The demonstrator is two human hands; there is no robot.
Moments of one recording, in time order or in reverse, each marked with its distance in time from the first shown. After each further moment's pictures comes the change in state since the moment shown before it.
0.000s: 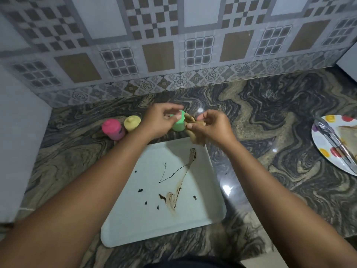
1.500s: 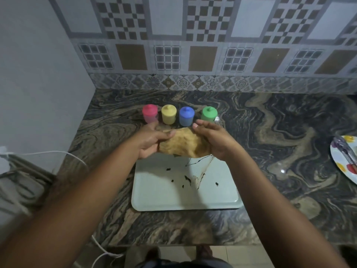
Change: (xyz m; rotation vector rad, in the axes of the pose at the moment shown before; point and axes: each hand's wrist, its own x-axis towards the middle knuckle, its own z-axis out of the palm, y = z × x) left_hand -0.153 -0.046 -0.072 -0.891 -0.018 -0.477; right_hand -0.076 -0.051 0.087 0.527 -0.343 0.412
